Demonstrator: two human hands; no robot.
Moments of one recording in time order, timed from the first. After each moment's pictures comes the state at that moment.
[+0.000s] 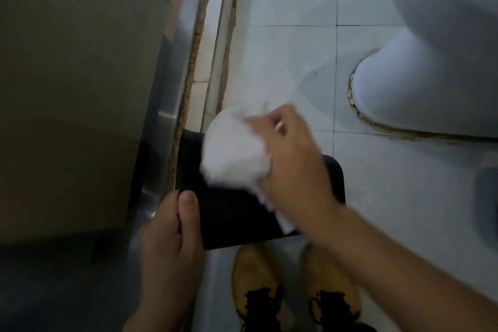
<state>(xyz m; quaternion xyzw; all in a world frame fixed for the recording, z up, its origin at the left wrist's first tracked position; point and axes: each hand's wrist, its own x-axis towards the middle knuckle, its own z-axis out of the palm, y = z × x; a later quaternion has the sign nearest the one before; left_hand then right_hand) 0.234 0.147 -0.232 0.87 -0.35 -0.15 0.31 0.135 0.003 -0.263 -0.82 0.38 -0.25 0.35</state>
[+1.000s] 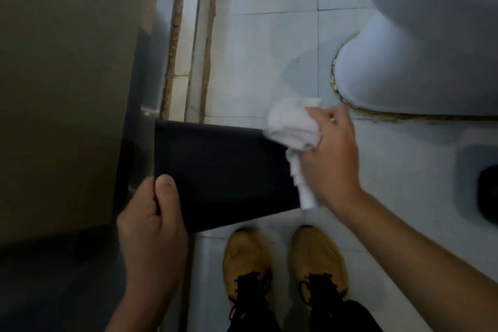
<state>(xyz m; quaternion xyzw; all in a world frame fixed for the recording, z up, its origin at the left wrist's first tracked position) 0.227 0.139 -0.228 0.88 -0.33 -0.13 0.32 0.070 -0.022 -0.318 -0.73 0.54 -0.26 0.33</state>
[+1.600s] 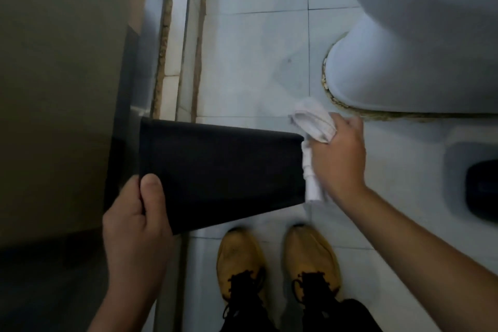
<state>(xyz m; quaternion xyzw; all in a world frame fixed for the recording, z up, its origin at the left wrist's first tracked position) 0.229 0.133 -0.224 0.88 -0.33 -0.15 0.32 0.048 -0.031 -0.332 -0.64 0.65 -0.23 0.34</state>
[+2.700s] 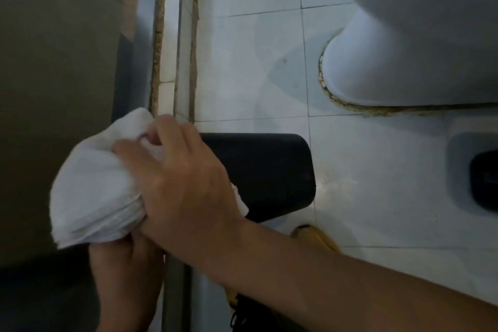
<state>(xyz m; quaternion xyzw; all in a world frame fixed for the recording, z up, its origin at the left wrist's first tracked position) 0.237 0.149 -0.241 0.87 -0.27 -0.14 0.38 0.184 0.061 -0.233 -0.85 0.33 -0.26 0.31</state>
